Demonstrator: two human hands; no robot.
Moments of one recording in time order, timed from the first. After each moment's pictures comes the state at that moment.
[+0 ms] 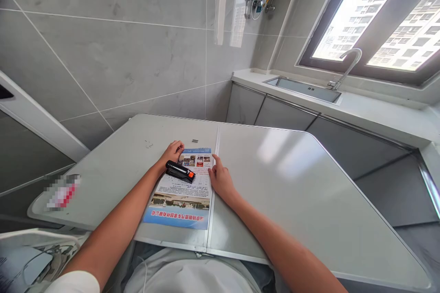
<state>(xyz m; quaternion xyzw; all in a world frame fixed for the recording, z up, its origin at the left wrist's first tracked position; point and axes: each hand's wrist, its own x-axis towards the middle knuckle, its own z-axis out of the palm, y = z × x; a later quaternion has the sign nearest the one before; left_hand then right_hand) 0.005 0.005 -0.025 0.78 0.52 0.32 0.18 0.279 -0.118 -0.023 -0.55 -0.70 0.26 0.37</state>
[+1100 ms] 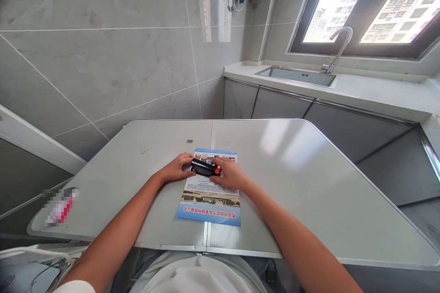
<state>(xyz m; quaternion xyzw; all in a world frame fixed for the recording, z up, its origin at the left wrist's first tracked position) 0.045 -0.045 0.009 0.91 0.31 0.16 0.23 0.343 -0.112 0.014 -0.46 -0.83 0.20 0.25</state>
